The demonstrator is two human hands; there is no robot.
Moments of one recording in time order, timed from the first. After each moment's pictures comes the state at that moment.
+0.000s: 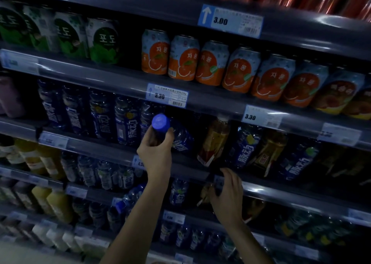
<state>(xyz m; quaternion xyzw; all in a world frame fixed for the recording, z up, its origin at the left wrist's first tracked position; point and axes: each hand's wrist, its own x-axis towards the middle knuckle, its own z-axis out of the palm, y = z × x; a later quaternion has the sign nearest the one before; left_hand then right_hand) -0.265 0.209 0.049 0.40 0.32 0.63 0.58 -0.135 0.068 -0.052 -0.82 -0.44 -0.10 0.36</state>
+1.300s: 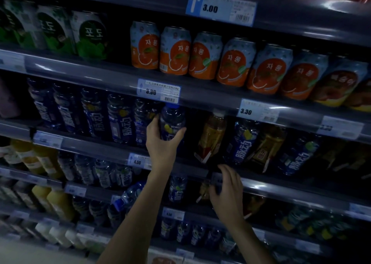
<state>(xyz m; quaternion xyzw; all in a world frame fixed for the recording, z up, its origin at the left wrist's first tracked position) -0.232 0.234 0.021 0.56 0.35 0.56 0.49 -0.126 0.062 -0.056 -0.81 -0.46 -0.09 0.35</state>
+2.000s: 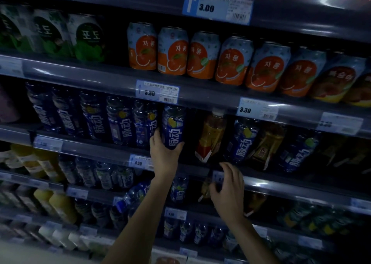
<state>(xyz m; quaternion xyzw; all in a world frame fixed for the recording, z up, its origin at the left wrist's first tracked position) -0.226 0.239 -0.013 0.65 0.45 0.47 0.40 -0.125 0.068 -0.061 -0.81 -0.45 -0.13 0.35</state>
